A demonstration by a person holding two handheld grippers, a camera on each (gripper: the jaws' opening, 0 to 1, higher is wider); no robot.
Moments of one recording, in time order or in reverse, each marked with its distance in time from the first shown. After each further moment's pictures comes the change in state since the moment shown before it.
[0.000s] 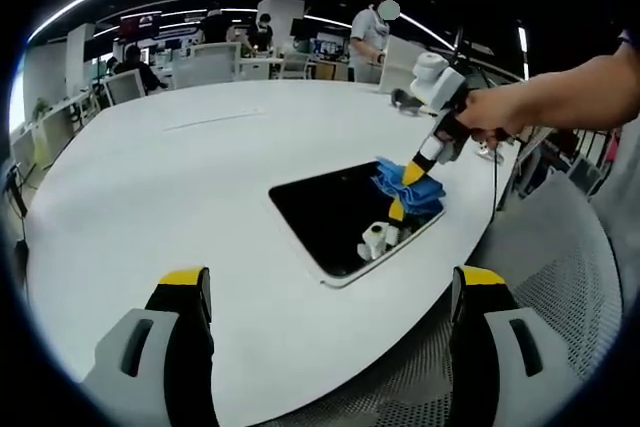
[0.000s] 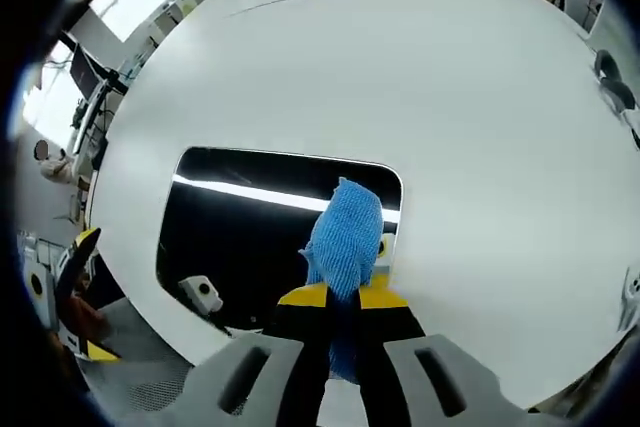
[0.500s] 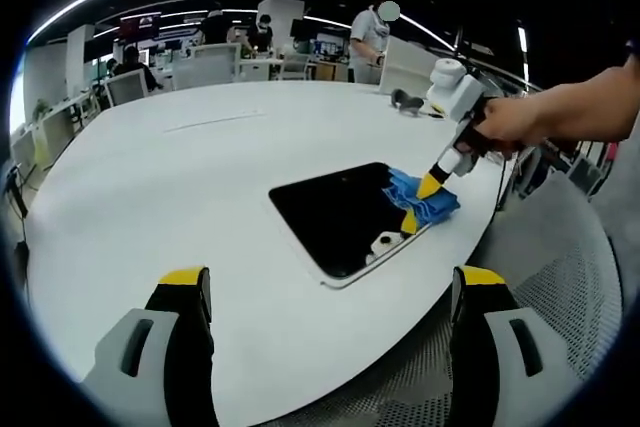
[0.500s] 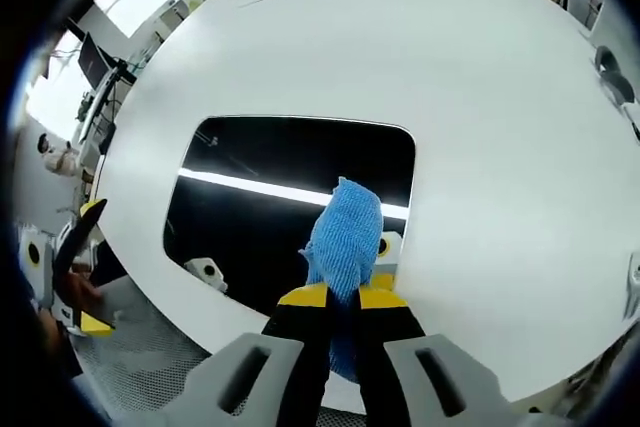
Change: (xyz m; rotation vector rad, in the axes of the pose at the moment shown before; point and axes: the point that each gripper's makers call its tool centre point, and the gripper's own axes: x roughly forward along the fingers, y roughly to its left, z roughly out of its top) left arm -0.001 0.000 0.001 0.003 -0.006 0.002; right arm -0.007 0.012 -0.030 -0.022 0.002 0.016
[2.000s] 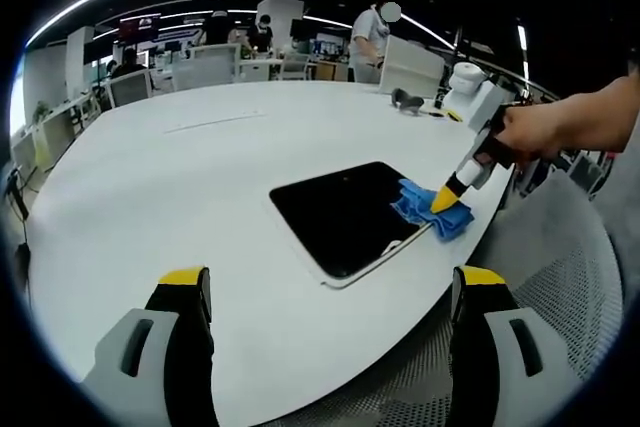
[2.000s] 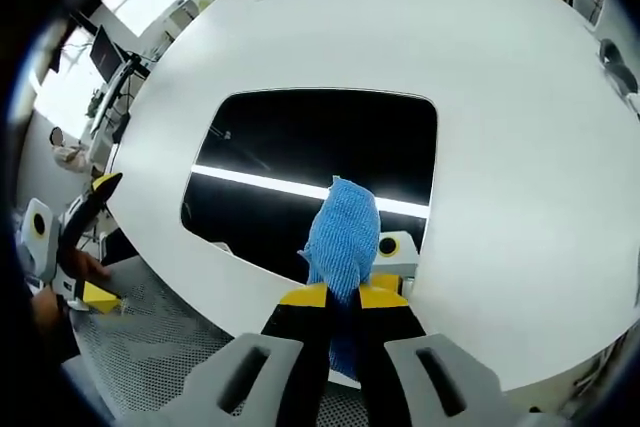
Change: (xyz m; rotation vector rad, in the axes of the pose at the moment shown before) left arm 0.000 0.001 0.000 0.007 0.000 0.005; right arm -0.007 0.021 -0.036 -0.007 0.005 0.052
